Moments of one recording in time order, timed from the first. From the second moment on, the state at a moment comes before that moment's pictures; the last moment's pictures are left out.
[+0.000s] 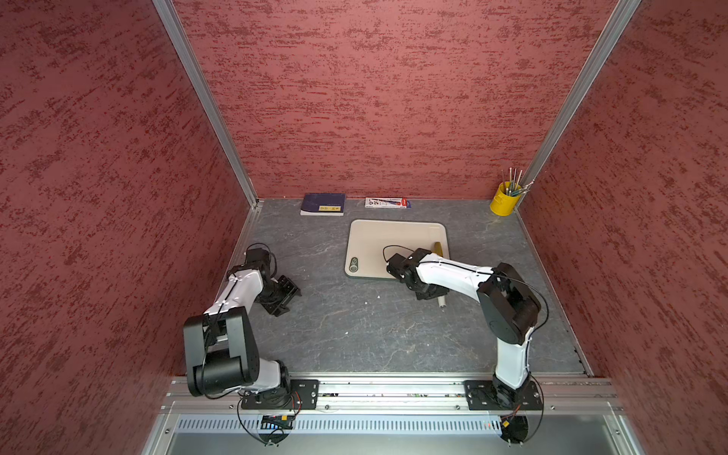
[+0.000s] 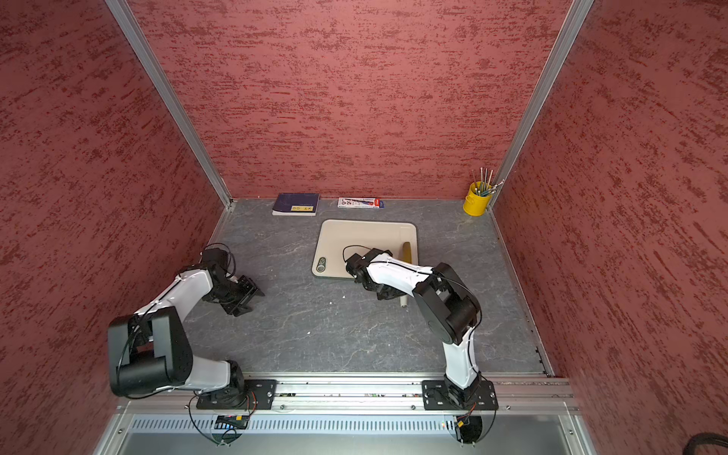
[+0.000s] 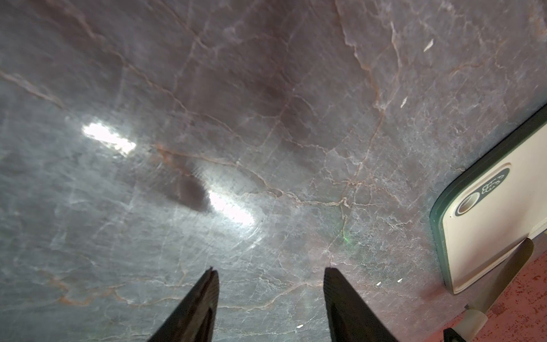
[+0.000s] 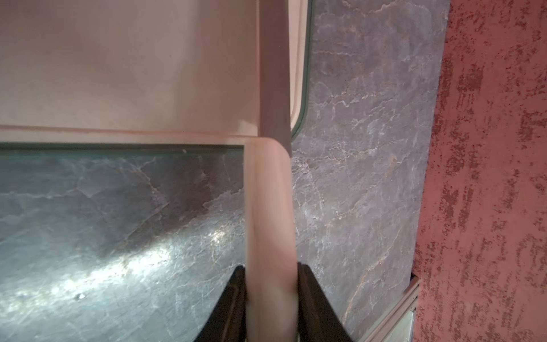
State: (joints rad) left arm 0.23 1.42 0.83 -0.85 0.33 -0.61; right arm 0.76 1.94 1.35 -1.21 0.62 0.76
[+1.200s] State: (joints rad) left arm 0.19 1.43 0.83 -0.86 0.31 -0.61; right arm 0.76 2.01 1.28 -1.23 0.72 0.83
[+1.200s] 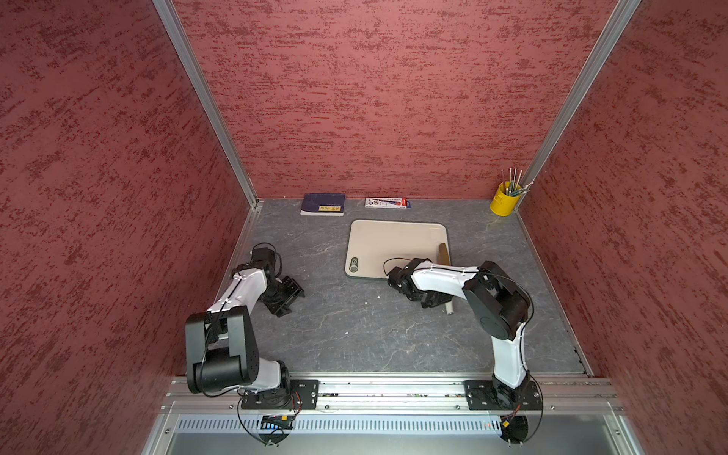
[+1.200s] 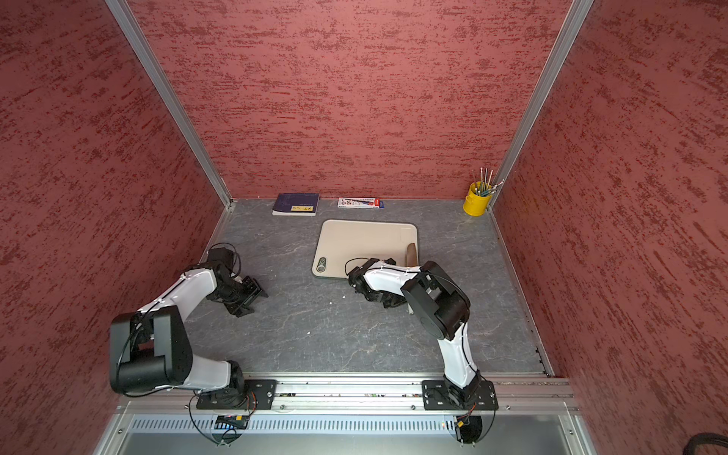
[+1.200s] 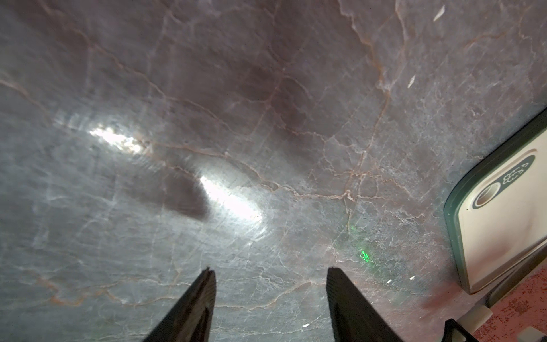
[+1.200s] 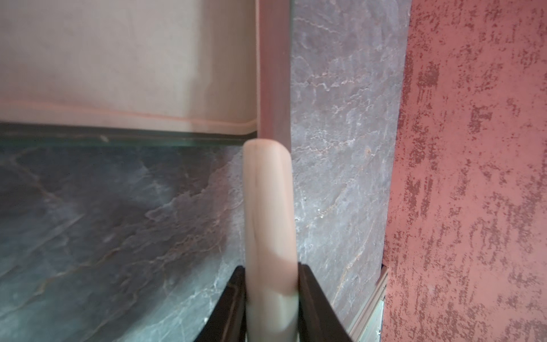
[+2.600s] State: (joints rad) left arm 0.19 1.43 0.83 -0.86 0.31 -0.61; right arm 0.76 2.08 1.33 -1.19 0.65 0.82
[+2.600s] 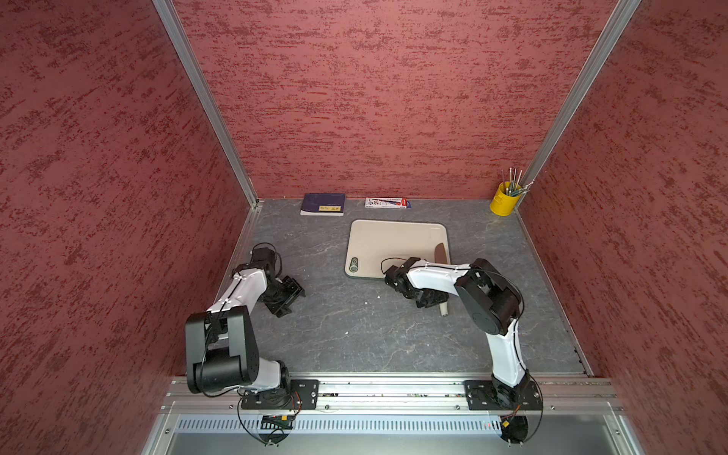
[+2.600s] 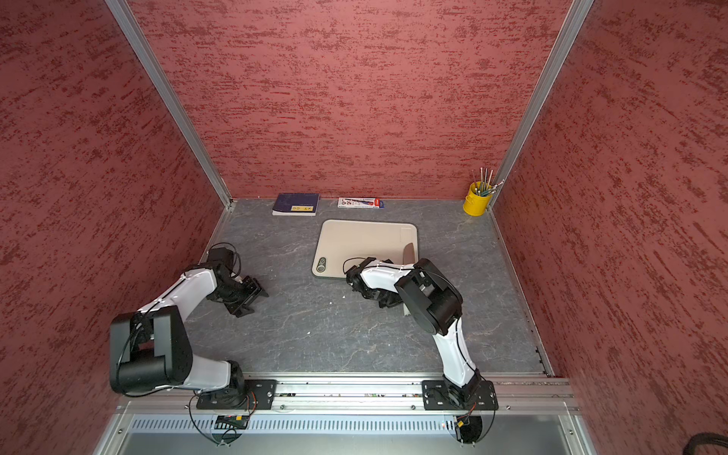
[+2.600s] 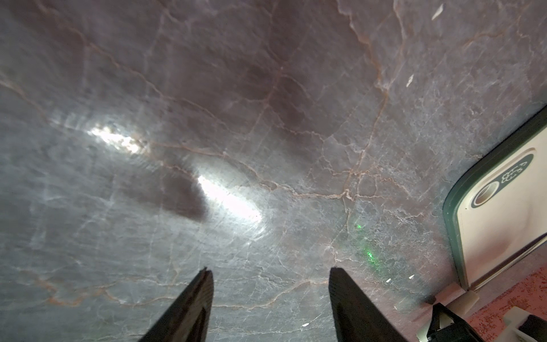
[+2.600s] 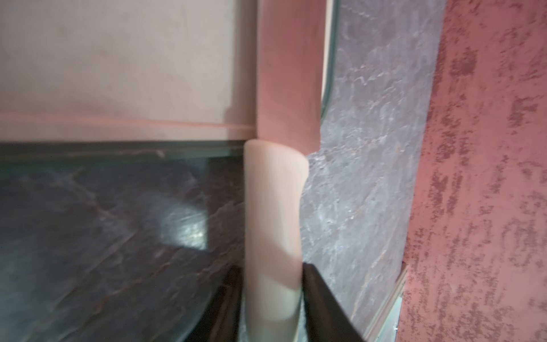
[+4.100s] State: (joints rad) left arm 0.18 1.47 0.83 -0.87 0.31 -0.61; right arm 0.60 1.73 1.00 -0.67 0.29 0.67
